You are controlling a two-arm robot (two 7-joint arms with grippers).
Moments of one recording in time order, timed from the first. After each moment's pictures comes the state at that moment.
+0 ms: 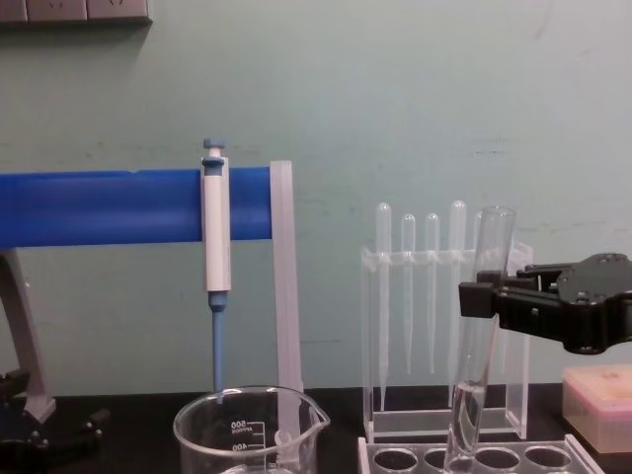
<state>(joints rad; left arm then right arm) -0.20 0.60 0.45 -1.41 -0.25 -0.12 0.03 0.24 0.67 -0.41 -1.72 0.54 0.07 0.55</state>
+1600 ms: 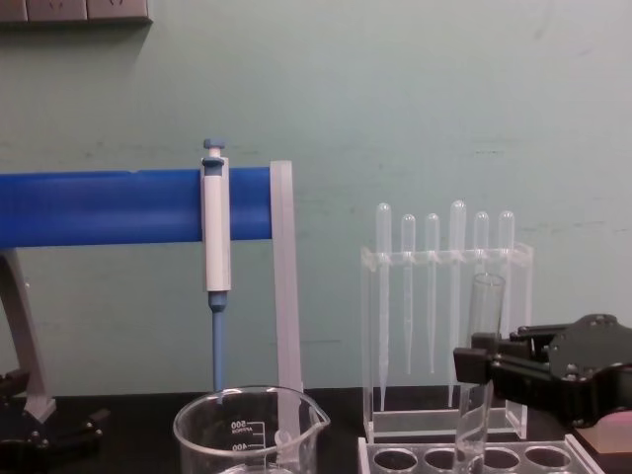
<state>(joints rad) -0.20 0.60 0.45 -1.41 -0.25 -0.12 0.03 0.23 0.64 -0.43 -1.65 0.48 0.03 0.57</state>
